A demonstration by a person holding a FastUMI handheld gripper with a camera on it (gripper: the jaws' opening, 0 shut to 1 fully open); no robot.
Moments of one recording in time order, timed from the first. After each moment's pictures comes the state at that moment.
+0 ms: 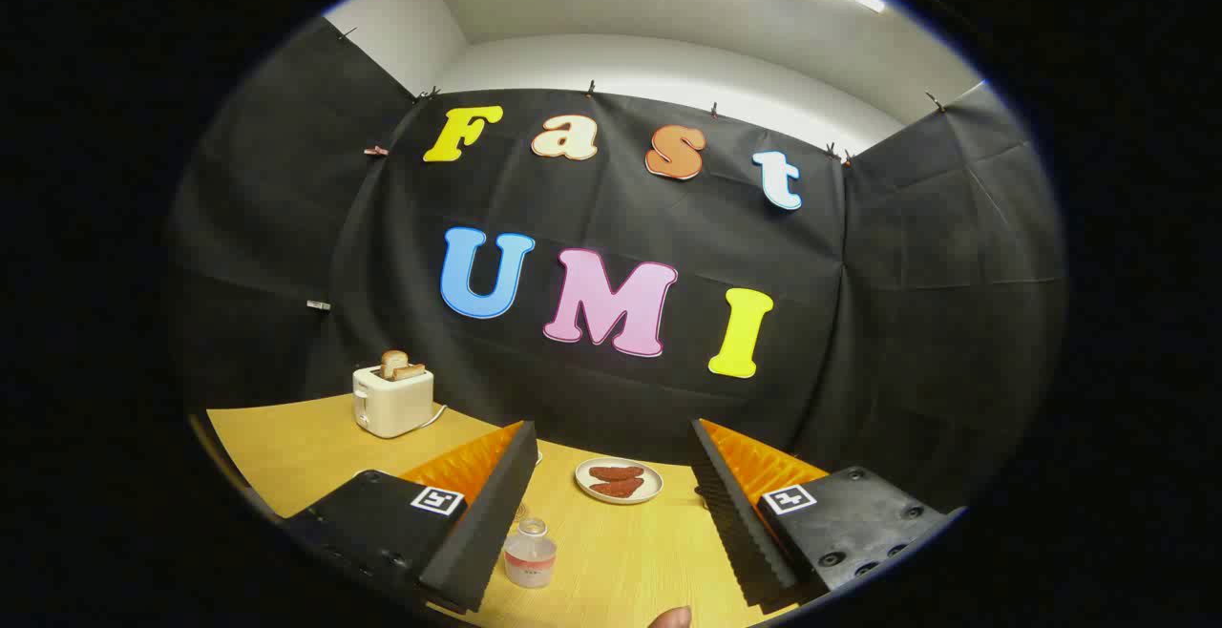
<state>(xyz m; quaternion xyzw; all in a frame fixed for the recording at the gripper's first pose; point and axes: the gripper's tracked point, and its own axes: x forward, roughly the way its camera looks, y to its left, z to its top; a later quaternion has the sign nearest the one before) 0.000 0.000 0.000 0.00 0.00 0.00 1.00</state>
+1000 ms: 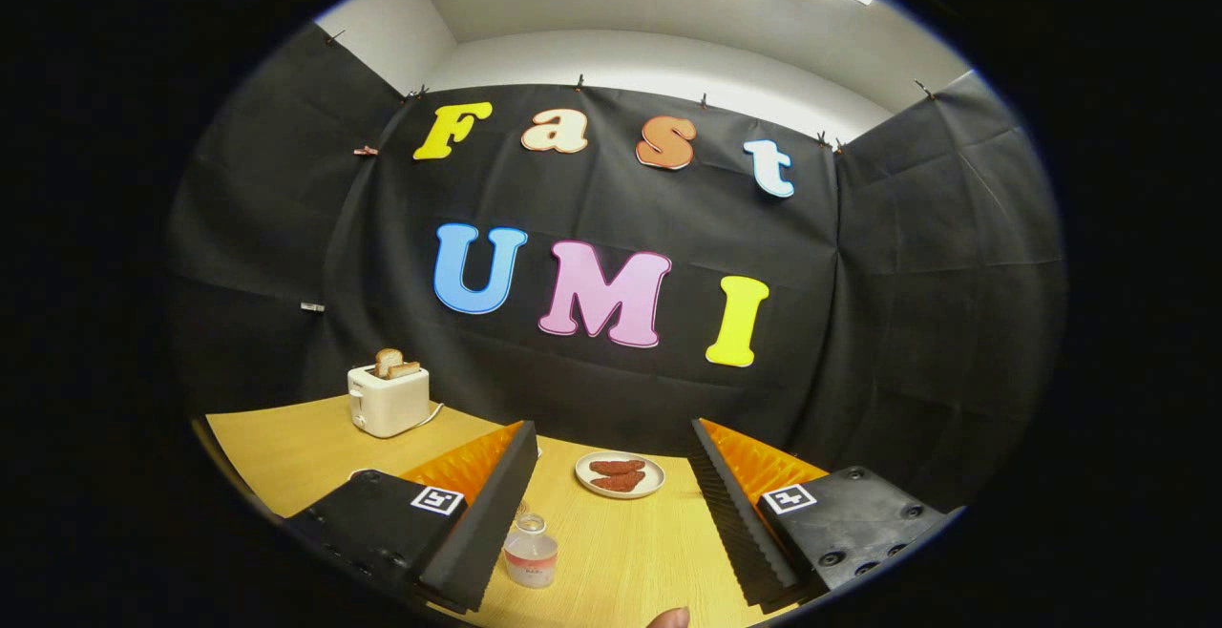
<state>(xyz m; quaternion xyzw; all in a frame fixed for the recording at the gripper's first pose) 0.004 0.003 -0.010 0.00 -0.01 0.00 1.00</state>
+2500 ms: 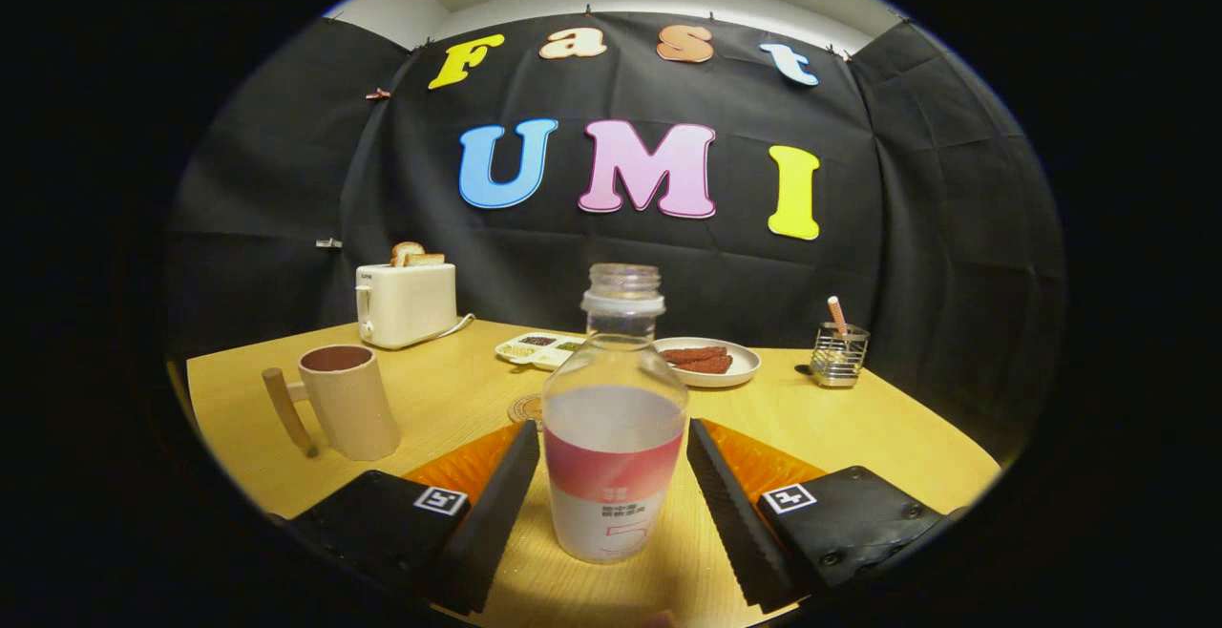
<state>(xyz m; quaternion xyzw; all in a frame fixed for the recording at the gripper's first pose) 0.061 0.095 -0.269 0.06 0.10 0.04 0.99</state>
